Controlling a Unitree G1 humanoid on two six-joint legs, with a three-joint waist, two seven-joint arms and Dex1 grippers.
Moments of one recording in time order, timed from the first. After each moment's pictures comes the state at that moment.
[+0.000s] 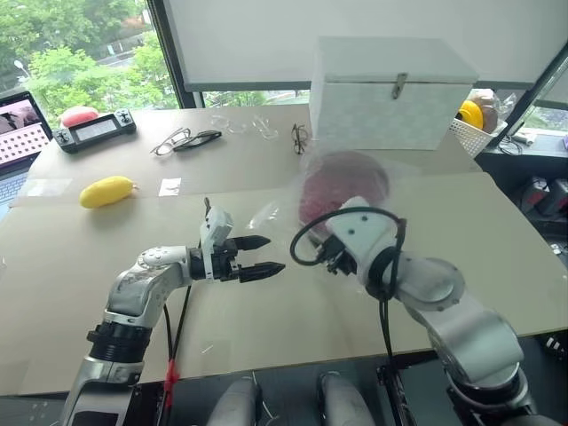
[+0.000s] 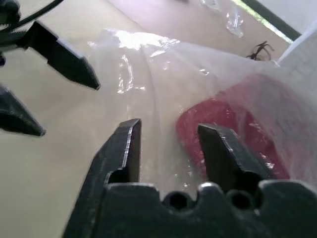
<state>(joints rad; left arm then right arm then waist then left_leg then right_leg) -0.41 0.51 -0.04 -0.05 -0.52 0.63 -1.06 -0.51 -0.53 0.41 -0.93 0.06 1.37 0.33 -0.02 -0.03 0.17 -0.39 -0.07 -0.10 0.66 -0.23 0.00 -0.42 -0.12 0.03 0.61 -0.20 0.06</state>
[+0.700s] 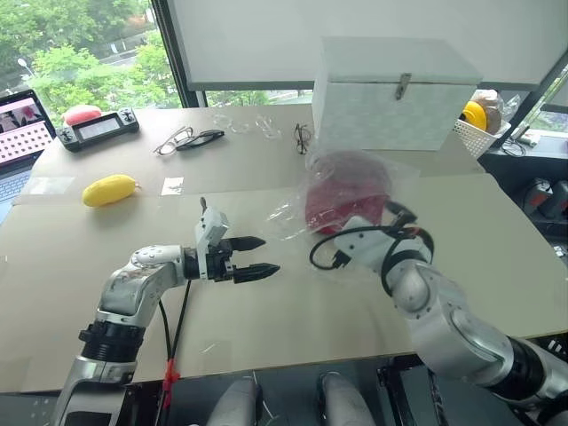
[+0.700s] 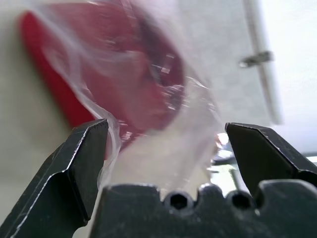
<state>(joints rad) -0.42 0.54 -0.04 -0.04 -0.52 0.64 -1.08 -0.56 -0.74 0.73 -0.79 -0.35 1.38 -0.01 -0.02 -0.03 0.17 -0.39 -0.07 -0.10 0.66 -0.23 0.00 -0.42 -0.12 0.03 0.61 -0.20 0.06</state>
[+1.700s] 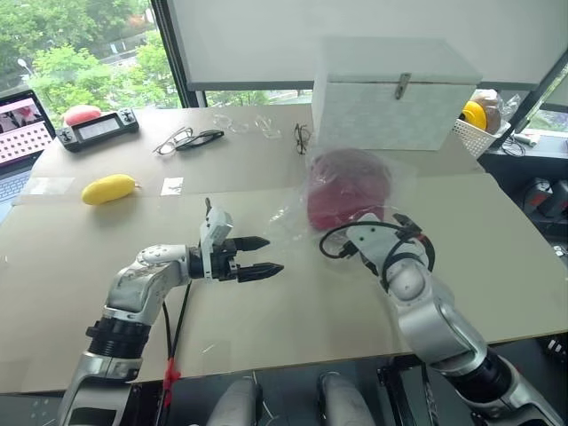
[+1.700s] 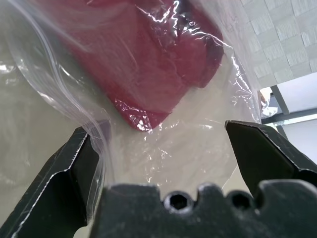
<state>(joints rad) -0.43 0.52 -0.06 -0.01 -0.52 0.63 -1.08 -0.41 -0.54 0.48 -0.59 -0.34 1.23 0.09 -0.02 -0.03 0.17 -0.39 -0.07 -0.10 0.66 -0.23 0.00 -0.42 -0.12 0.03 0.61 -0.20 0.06</state>
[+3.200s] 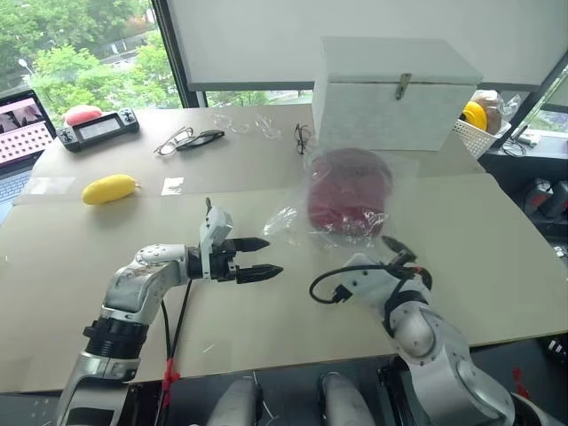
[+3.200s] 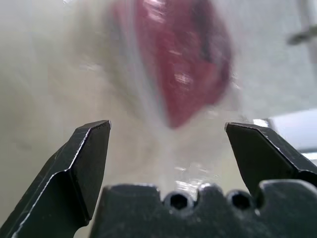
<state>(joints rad) -0.43 0.54 -0.06 -0.03 -0.52 0.64 -1.09 -0.24 -0.68 0.70 -0.87 -0.58 1.28 0.02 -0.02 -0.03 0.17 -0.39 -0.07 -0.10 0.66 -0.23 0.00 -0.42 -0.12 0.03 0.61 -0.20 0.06</state>
